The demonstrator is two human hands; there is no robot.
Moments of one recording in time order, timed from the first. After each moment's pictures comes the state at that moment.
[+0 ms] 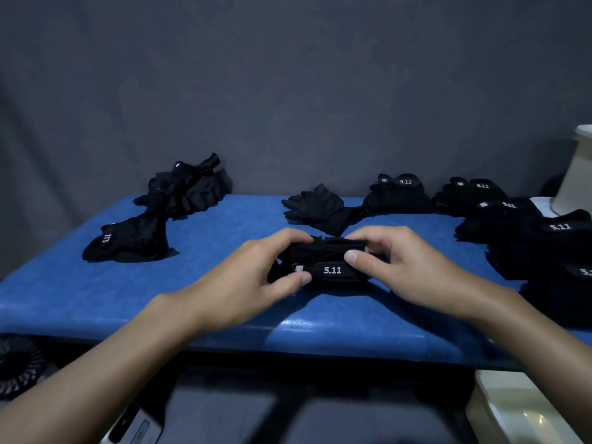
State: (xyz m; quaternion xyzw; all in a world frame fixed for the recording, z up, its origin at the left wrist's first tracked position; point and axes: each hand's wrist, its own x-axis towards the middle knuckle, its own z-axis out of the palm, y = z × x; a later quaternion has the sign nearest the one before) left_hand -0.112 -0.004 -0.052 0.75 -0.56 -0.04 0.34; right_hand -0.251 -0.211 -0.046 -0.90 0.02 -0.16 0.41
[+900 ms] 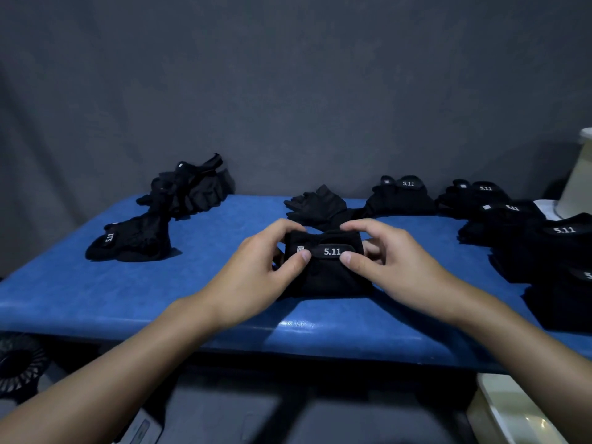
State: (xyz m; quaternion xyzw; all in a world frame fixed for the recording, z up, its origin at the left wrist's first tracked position) left_hand -0.110 -0.017 -0.064 0.73 -0.48 -0.05 0.48; right_hand -0.241 -0.206 -0.057 -0.86 0.04 -0.18 0.47
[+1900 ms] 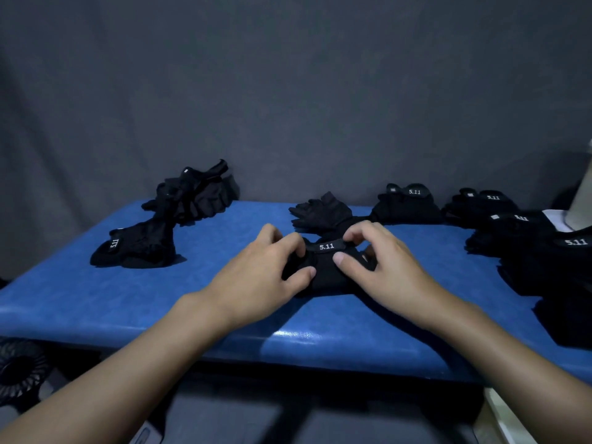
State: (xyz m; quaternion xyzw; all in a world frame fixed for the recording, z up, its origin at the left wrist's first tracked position) left_hand -0.106 -0.018 -0.051 0.85 -0.46 0.02 0.24; right_hand -0.219 -0.203 -0.065 -0.91 0.10 -0.26 0.31
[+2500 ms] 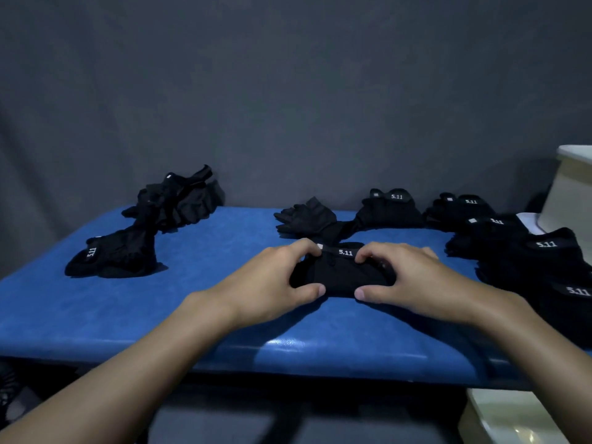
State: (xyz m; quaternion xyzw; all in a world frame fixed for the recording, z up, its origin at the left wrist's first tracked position) left_hand -0.112 -0.045 -0.048 0.81 -0.51 -0.07 0.28; right_hand -0.252 -0.240 -0.044 -0.98 0.14 -0.10 0.13
